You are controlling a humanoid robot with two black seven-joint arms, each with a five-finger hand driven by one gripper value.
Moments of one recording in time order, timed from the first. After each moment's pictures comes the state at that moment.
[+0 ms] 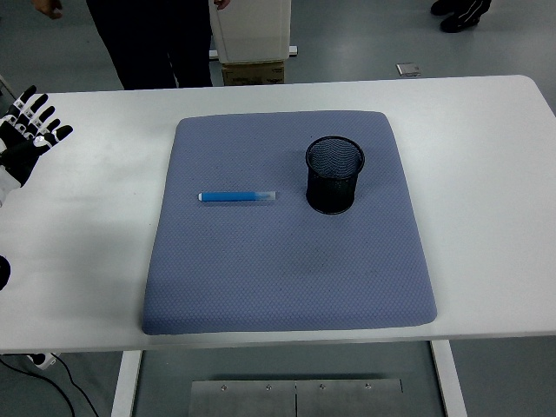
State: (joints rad) left arm -0.77 0.54 -0.34 -0.46 -0.06 -0.42 -0.58; right arm 0.03 0.00 0.51 0.25 0.19 0.06 0.11
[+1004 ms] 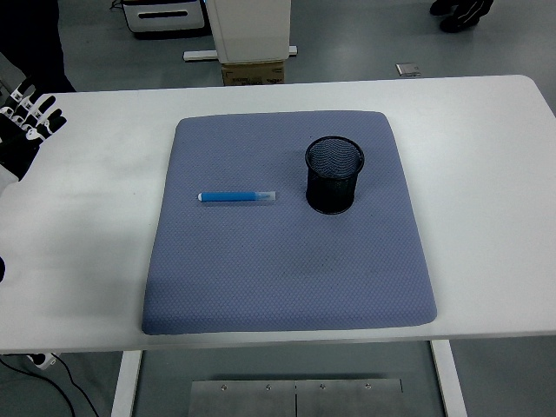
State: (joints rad) left arm -0.77 0.55 -0.38 -0.46 -0.08 -0.53 -0.59; right arm 0.03 0.00 0.51 0.25 0.19 0.06 0.11
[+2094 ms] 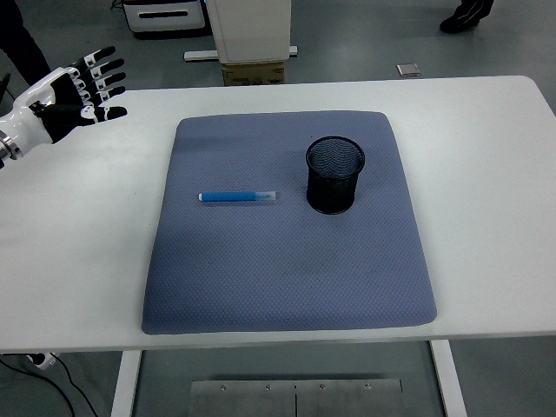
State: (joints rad) left arm -1.14 0.64 0.19 -0.69 -0.05 -0.52 -0.59; right arm 0.03 0.00 0.51 0.25 0.19 0.06 0.11
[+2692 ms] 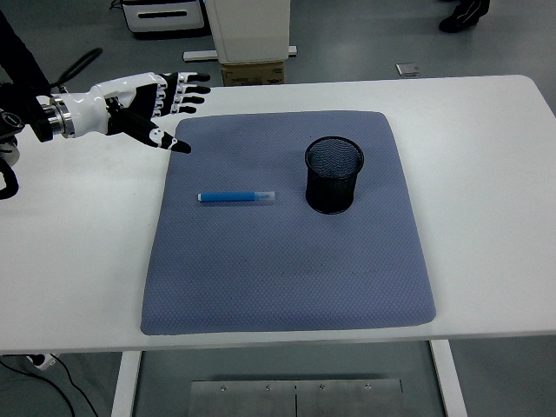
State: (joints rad) left arm -1.45 0.54 0.55 -0.81 0.19 -0.48 -0.58; right arm 0.03 0.00 0.51 0.25 0.19 0.06 0.11
